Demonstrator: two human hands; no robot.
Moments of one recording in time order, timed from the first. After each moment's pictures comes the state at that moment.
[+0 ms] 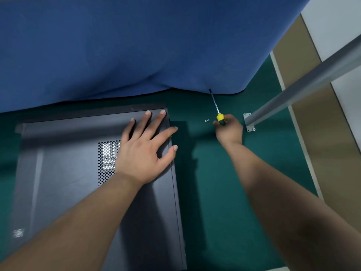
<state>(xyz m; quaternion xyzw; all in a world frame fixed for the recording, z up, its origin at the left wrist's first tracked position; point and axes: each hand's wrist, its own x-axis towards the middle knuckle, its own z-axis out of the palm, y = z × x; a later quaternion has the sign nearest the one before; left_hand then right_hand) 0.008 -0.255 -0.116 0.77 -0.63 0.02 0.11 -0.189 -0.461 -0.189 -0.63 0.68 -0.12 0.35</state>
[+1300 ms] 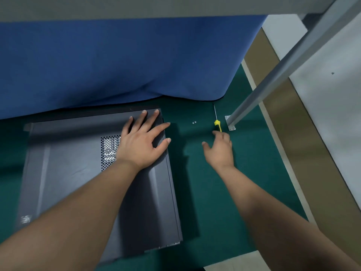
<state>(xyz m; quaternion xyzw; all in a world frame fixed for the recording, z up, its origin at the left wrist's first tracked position) 0.012 -0.254 -0.104 0.78 -0.62 -0.06 0.10 -0.225 -0.361 -0.131 -0.70 0.65 -0.09 0.27</state>
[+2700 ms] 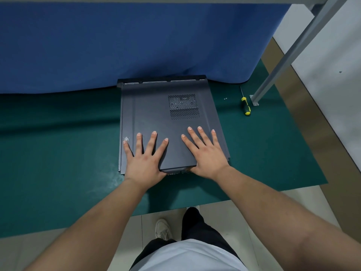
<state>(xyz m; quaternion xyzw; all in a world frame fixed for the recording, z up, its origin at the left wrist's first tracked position) 0.036 0.054 -0.107 0.80 -0.59 -0.05 -0.05 -0.166 -0.089 -0.084 -0.94 0.31 0.13 0.00</state>
